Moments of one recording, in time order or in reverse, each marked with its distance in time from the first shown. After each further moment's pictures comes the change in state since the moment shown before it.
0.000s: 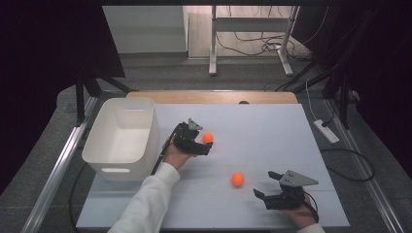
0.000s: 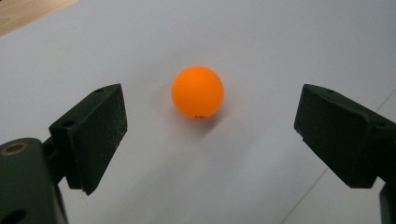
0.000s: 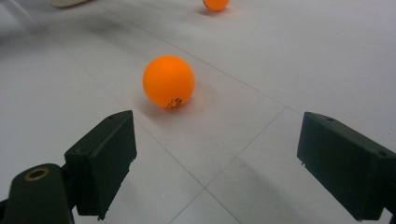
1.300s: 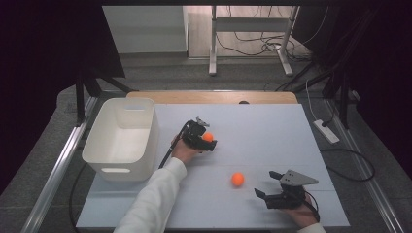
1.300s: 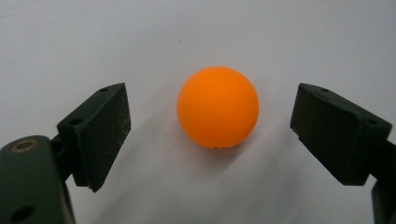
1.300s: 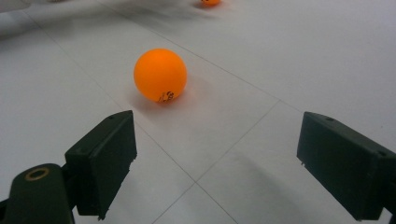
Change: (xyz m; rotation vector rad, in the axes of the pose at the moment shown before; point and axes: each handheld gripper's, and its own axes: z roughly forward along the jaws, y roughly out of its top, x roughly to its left) left arm 0.011 0.007 0.053 0.077 -0.013 -0.028; right arm -0.004 -0.002 0.001 0.015 -0.010 -0.003
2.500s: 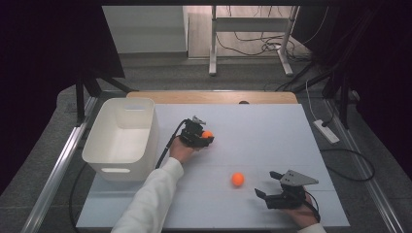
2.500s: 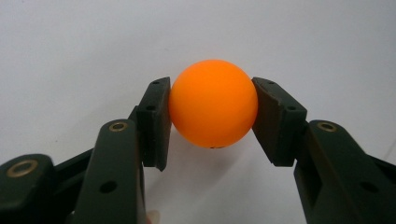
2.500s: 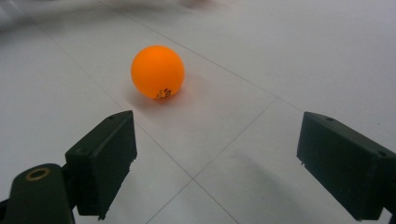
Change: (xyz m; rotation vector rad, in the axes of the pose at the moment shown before) left arm 0.006 -0.001 -0.019 -0.043 -0.112 -0.040; right arm -0.001 -0.001 0.000 0.006 -0.006 0.000
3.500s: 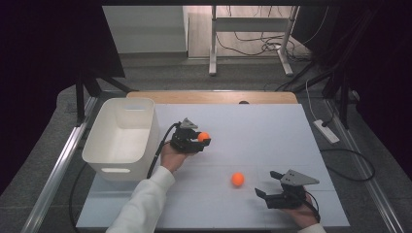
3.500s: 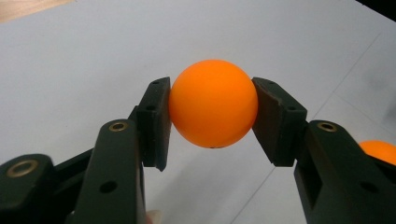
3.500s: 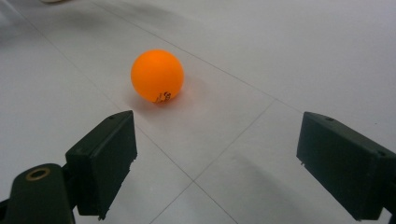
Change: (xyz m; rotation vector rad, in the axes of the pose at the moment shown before) left arm -0.022 -0.014 -0.056 -0.116 -0.031 0.015; right arm 0.000 0.001 -0.001 -0.007 -0.005 0.011
